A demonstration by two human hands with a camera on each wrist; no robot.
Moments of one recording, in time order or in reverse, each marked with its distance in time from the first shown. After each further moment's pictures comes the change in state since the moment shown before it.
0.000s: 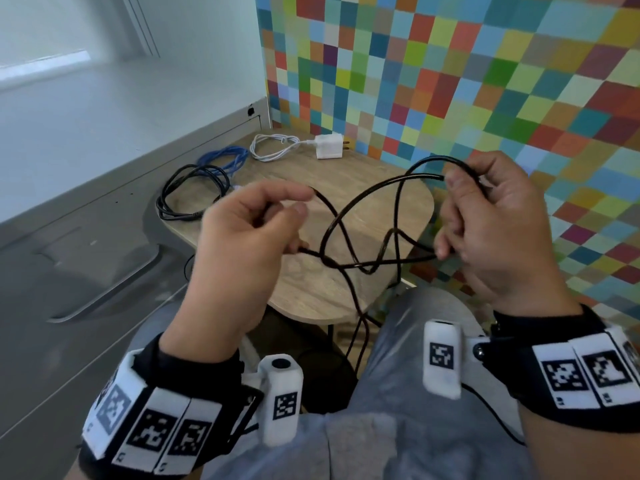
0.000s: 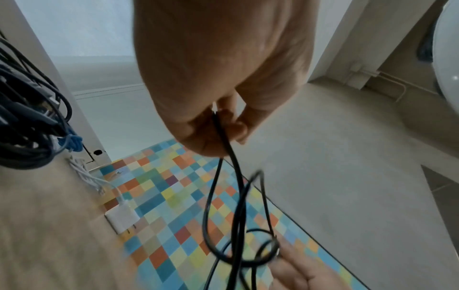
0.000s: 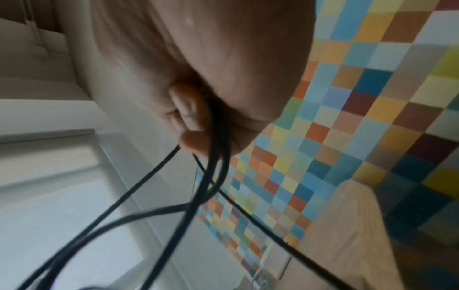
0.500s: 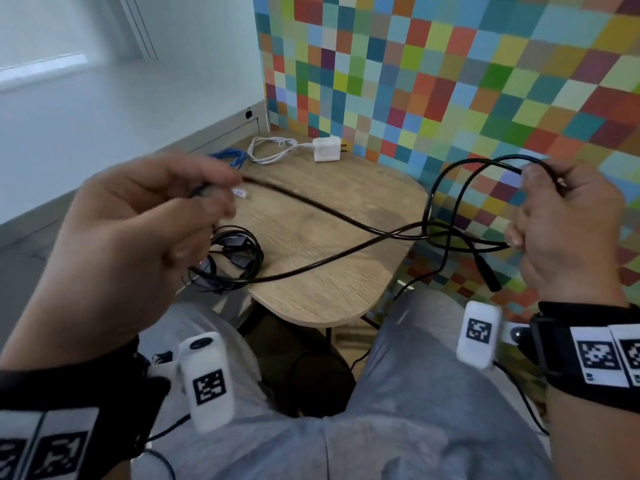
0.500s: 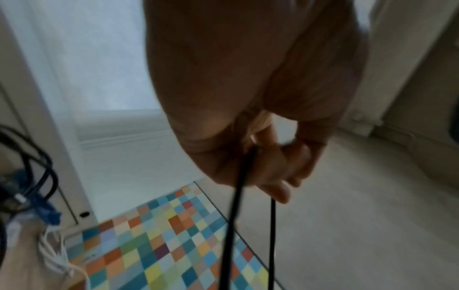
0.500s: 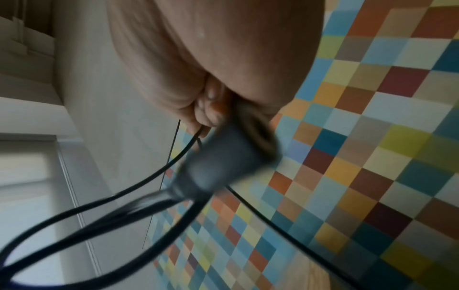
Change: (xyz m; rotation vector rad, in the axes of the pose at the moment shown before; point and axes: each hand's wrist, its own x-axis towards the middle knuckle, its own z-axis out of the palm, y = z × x) left_hand 0.005 0.028 -0.068 -0.155 -0.167 0.116; right_hand 0.023 0.014 -0.057 -0.075 0.405 0.021
